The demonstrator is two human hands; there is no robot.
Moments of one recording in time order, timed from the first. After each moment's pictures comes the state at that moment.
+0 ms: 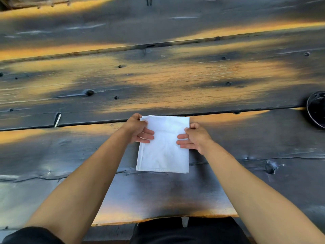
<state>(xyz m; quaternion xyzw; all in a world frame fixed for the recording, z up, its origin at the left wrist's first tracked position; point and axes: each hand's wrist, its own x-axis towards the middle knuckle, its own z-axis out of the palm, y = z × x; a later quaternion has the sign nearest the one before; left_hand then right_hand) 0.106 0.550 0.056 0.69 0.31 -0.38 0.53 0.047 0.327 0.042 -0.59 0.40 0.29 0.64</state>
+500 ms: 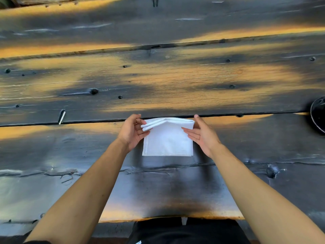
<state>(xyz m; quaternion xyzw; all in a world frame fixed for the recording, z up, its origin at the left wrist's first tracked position) 0.085 0.570 0.048 0.54 0.35 -0.26 0.72 0.047 0.309 0.041 -0.52 0.36 0.21 0.75</state>
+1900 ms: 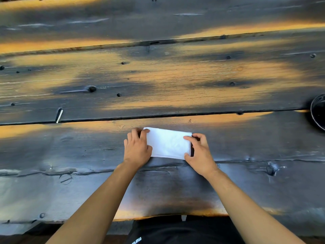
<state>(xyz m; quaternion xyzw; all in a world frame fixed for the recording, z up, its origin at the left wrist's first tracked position) 0.019 0.560 0.018 0.97 0.00 -0.20 0.12 -0.031 0.317 0.005 -0.89 0.09 0.20 0.40</state>
